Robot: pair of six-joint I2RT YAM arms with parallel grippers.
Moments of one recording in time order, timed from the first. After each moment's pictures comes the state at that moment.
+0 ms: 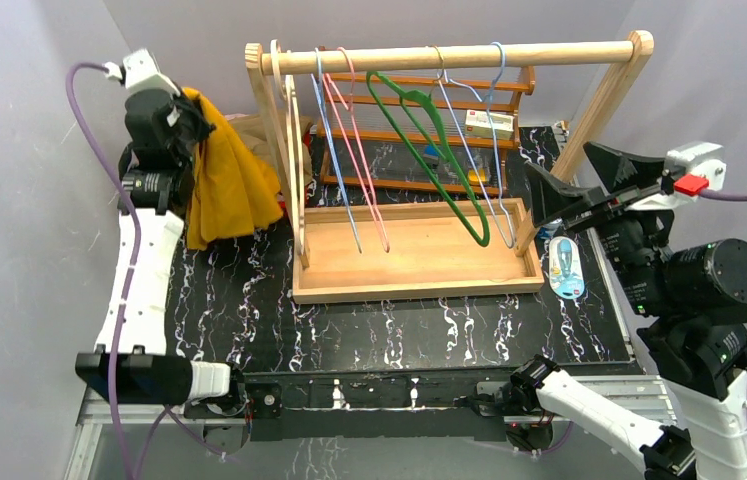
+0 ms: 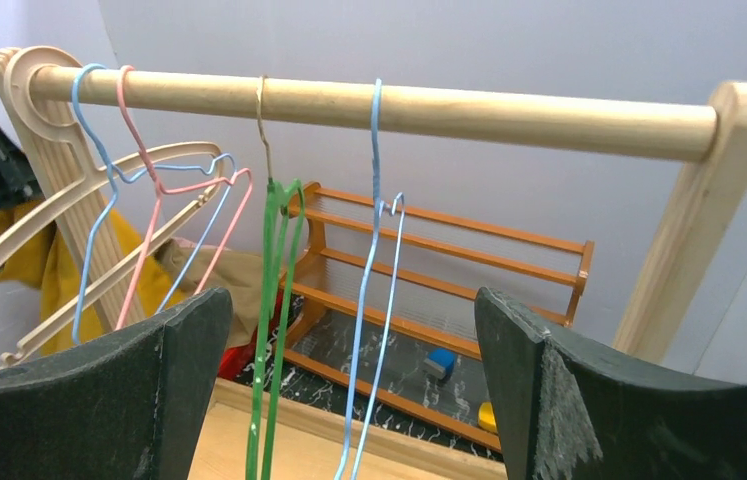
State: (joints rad) left arm -0.04 1.27 1.52 -0.41 -0.24 -0.34; right arm 0.69 0.73 1.50 -0.44 0.24 -0.05
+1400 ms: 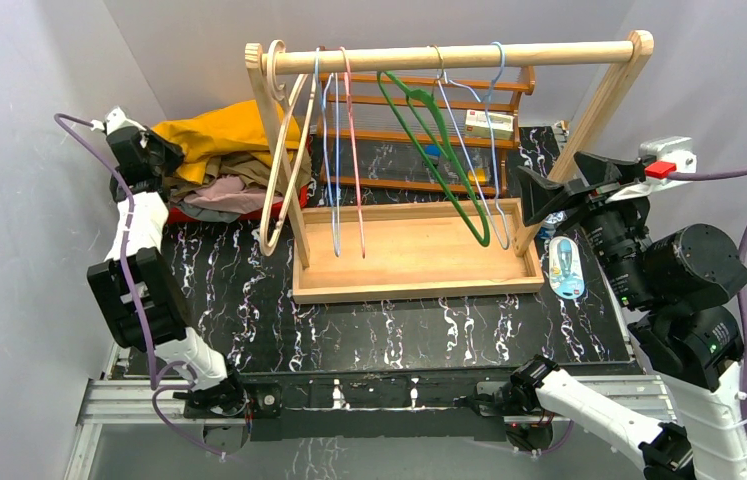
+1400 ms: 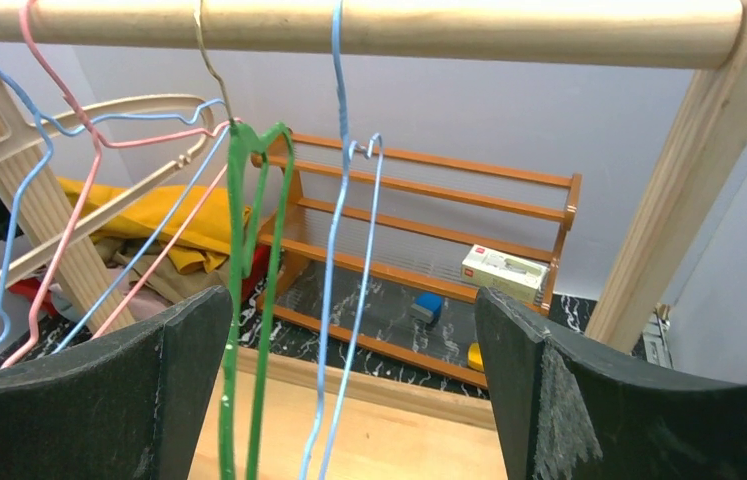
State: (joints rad) left arm 0.35 1.67 1.34 0.05 0.14 -0.49; right arm 0.69 0.73 1.48 -0.50 0.32 -0.01
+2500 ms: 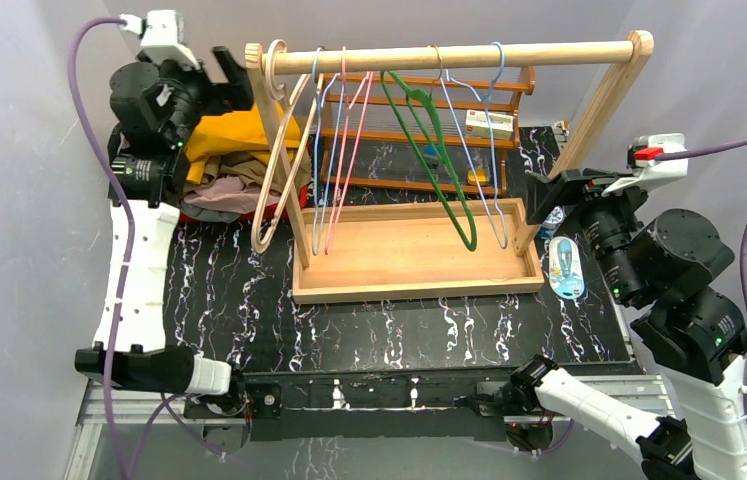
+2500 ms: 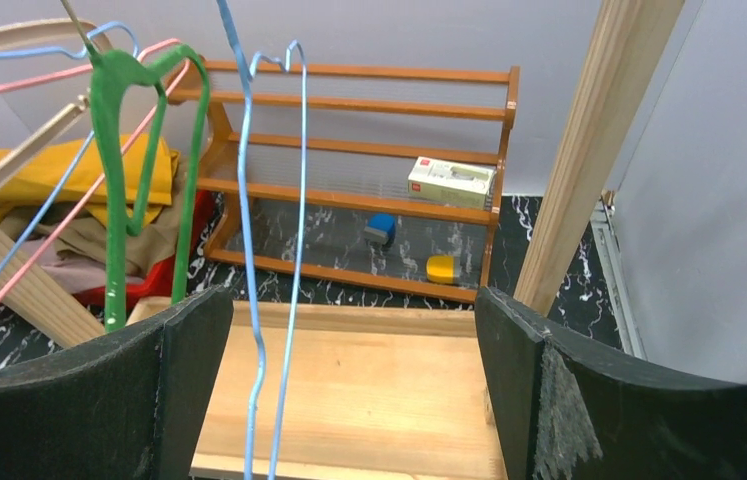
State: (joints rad) left arm 0.02 1.38 1.76 -0.39 0.12 -0.21; right arm 0.69 0.77 1.53 -0.74 0.50 0.10
